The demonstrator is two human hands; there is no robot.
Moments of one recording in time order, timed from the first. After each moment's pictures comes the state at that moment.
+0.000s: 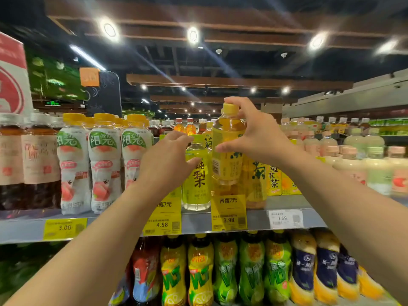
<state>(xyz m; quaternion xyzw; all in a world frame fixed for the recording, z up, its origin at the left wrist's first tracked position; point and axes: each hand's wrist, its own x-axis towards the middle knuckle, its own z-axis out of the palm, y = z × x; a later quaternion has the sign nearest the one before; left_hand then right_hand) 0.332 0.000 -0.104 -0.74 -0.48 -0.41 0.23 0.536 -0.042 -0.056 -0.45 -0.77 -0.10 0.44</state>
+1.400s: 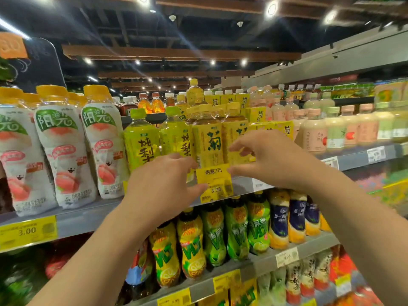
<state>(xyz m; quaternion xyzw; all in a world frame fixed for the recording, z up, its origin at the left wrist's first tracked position) 0.330 -0.042 -0.158 -0.84 -0.42 -0.29 0.18 0.535 -0.112 -0.122 -0.63 -0.73 -0.14 0.24</state>
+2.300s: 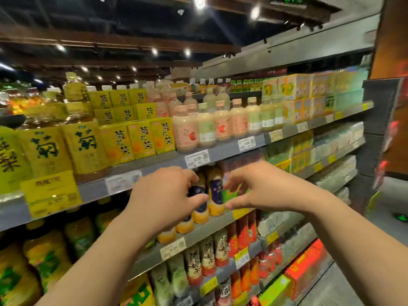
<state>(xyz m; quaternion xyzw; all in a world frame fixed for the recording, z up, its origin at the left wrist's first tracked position) 0.603 -0.156 -0.185 -0.92 -0.33 -0.20 0.09 0.792 -0.264 -0.180 -0.72 -0.67 0.00 0.16</state>
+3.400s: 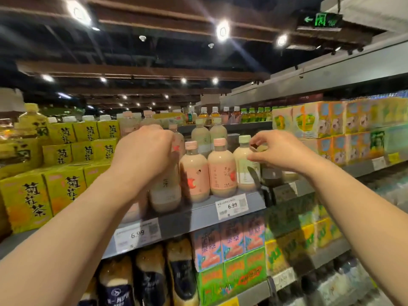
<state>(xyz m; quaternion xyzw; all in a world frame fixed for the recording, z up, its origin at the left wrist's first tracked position) 0.821 -0.035 -0.078 -0.81 -0.44 -0.28 0.28 1.082 -0.098 -0.096 -0.74 -0.60 -0.13 0.29</state>
